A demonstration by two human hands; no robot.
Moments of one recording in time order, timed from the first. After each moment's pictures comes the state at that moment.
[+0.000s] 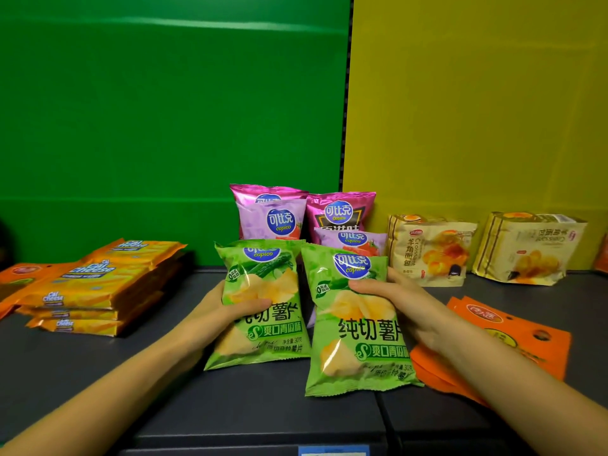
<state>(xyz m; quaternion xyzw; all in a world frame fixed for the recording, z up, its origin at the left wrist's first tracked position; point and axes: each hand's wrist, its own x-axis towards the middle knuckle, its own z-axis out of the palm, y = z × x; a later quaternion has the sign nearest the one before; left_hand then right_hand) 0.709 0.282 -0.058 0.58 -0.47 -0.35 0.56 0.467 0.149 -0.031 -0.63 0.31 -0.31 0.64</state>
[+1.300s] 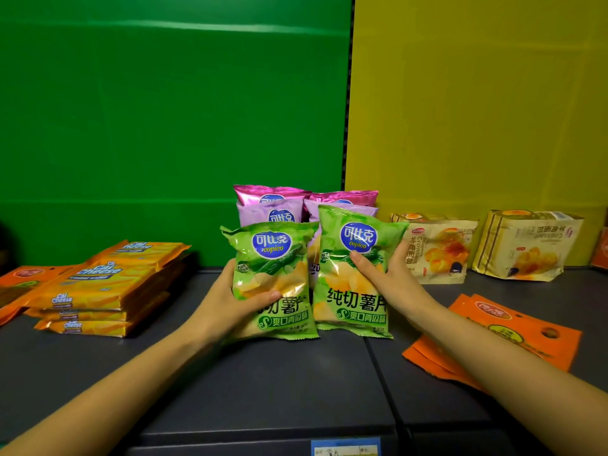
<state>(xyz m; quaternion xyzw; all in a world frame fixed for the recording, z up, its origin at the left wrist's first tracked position) 0.705 0.275 -0.056 0.52 -0.50 -0.27 0.64 0.491 0.150 -0.025 -0.74 0.34 -0.42 0.40</state>
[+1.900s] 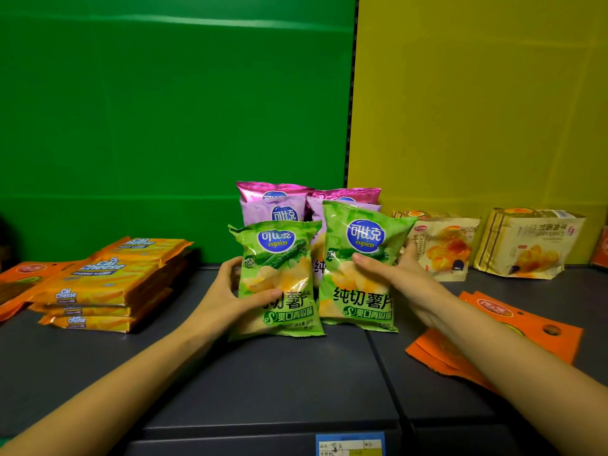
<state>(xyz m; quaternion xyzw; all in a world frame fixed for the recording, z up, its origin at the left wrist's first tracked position) 0.712 0.277 -0.062 0.55 -0.46 -0.28 0.64 0.484 0.144 -0.023 -0.66 0.35 -0.42 0.53</state>
